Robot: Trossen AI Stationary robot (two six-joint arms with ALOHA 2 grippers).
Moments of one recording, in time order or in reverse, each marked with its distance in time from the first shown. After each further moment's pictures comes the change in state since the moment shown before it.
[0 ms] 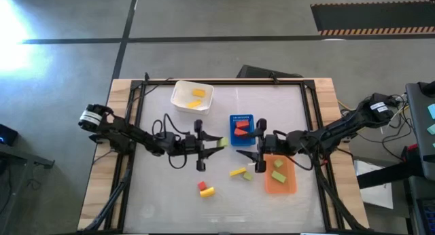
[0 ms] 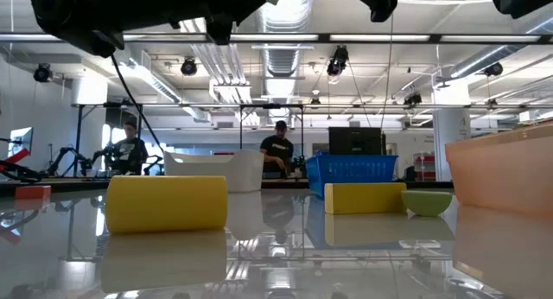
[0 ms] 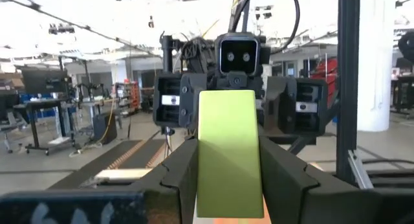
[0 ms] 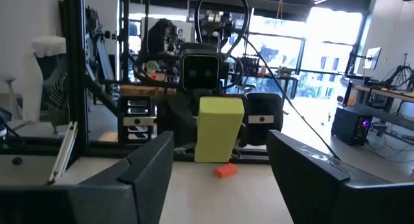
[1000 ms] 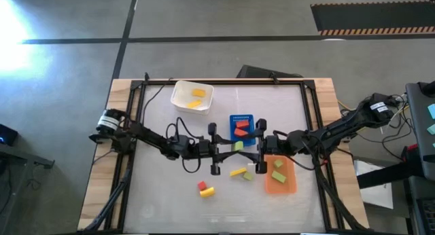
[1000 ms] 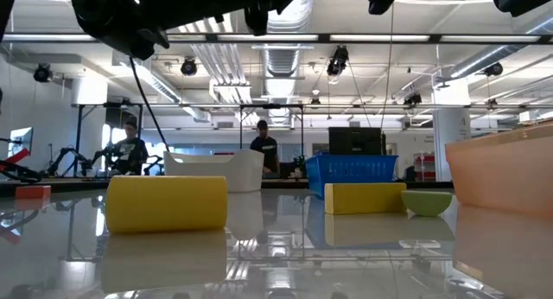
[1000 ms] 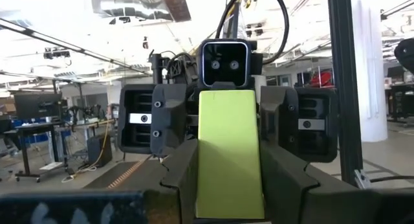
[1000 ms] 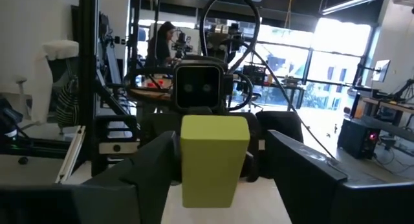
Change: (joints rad) left arm 0.000 0.208 0.219 0.073 0.040 0.056; right arm 0.000 0.000 0.010 0.017 -0.032 -0.036
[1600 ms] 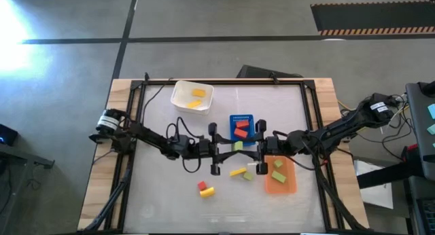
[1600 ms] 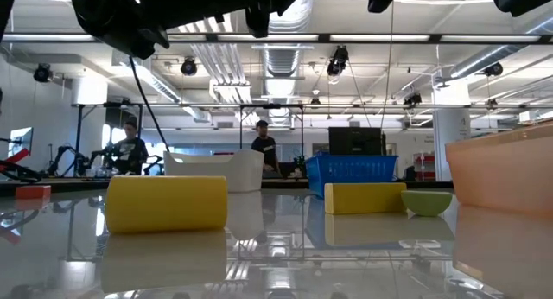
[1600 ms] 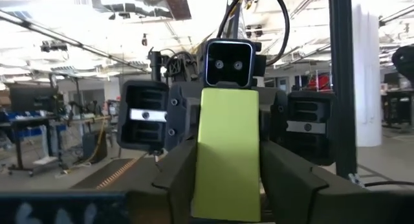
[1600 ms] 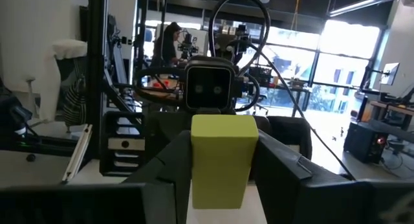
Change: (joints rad) left arm 0.000 0.000 0.002 -0.008 0.004 -0.041; right arm 0.000 0.000 -0.001 0.001 -0.026 -0.006
